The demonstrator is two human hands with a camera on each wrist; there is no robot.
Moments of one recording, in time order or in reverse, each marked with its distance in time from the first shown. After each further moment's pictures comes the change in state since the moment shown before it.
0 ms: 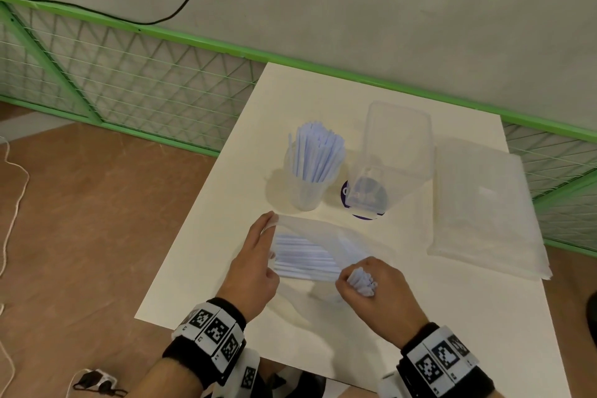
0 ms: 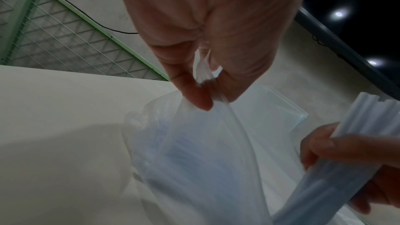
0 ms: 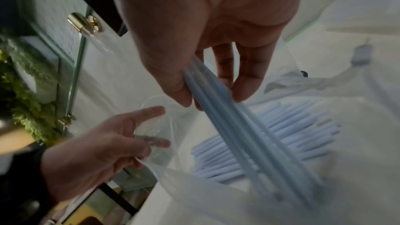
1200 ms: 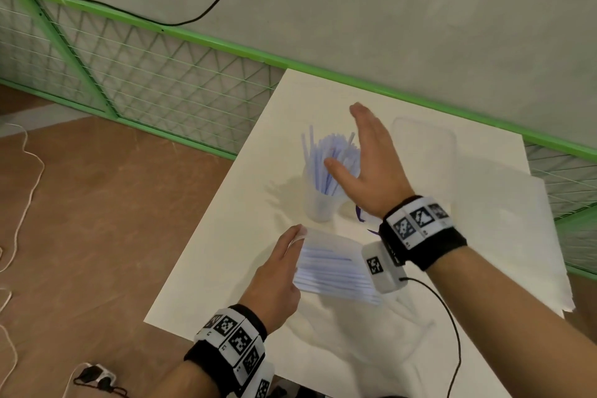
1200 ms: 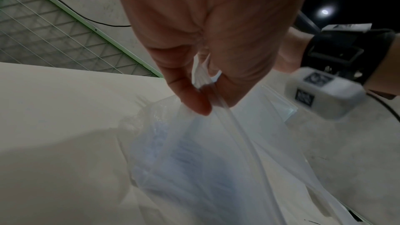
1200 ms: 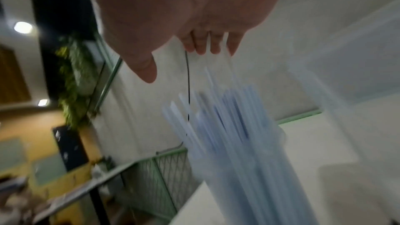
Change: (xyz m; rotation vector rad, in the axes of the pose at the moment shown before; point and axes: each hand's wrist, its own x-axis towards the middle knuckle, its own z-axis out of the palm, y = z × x) left_hand 0.008 0.008 0.002 0.069 -0.087 -0.004; right_hand 0.165 -0.089 -0.054 -0.217 0.273 -0.461
